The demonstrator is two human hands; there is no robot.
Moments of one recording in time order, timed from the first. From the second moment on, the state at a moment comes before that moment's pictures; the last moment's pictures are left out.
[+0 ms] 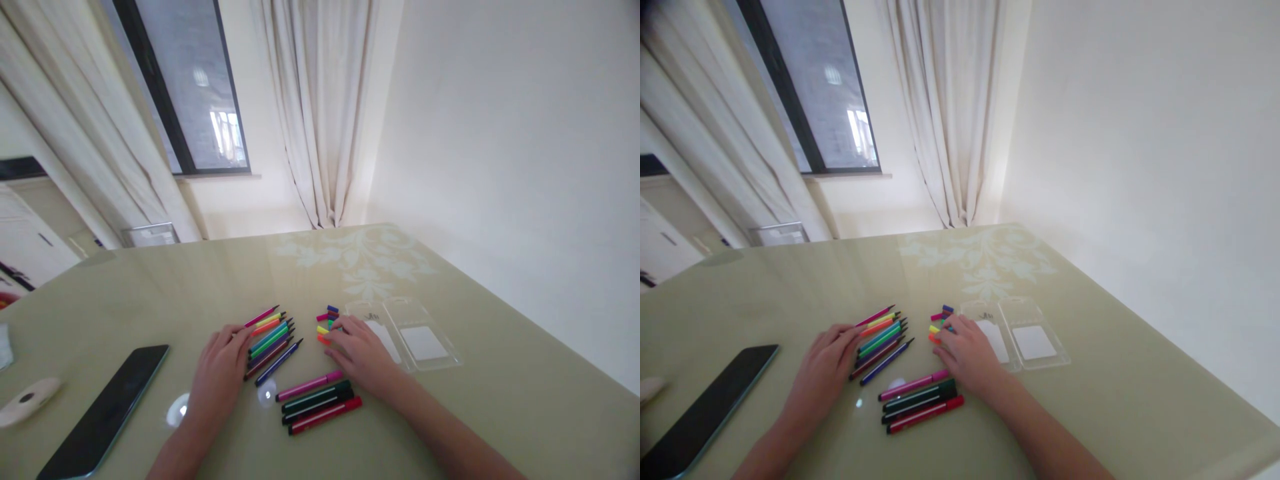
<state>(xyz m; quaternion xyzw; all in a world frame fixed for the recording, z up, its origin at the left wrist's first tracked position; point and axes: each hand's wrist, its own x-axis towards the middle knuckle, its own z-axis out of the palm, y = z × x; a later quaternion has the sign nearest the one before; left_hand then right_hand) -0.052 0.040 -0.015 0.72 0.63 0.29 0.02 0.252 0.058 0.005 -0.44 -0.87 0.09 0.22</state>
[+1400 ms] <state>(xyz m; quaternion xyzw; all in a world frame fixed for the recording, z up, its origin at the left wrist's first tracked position) -0.023 0.026 0.007 0.68 0.58 0.40 0.20 0.252 0.052 0.021 -0.41 -0.74 0.26 0.47</state>
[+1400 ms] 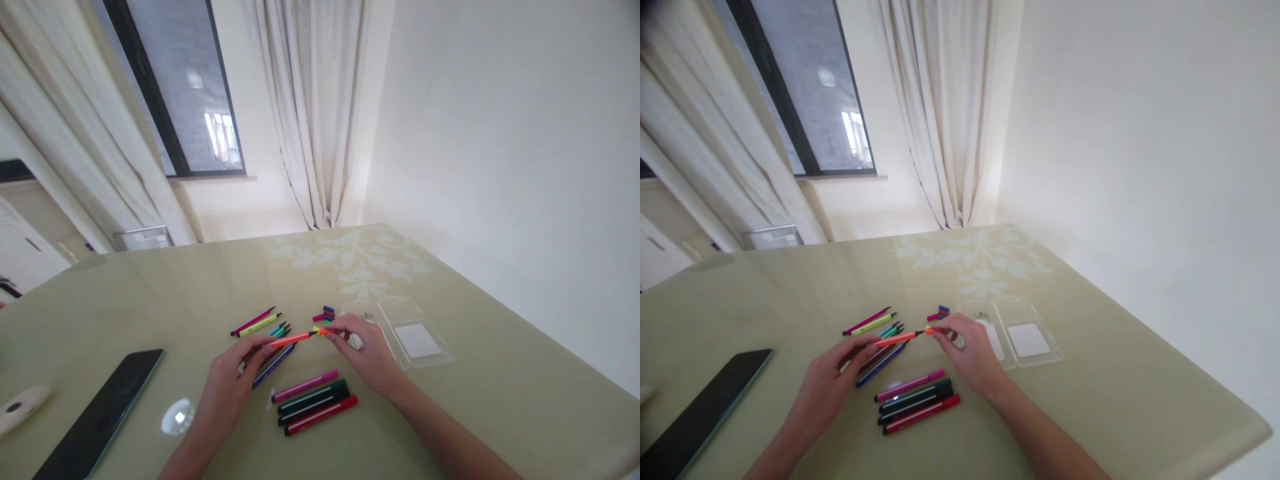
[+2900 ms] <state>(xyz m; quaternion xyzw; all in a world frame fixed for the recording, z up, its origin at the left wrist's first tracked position) -0.069 0.053 -0.028 0.70 0.65 0.28 0.01 0.247 0.059 0.006 -0.45 -0.86 0.08 0.22</state>
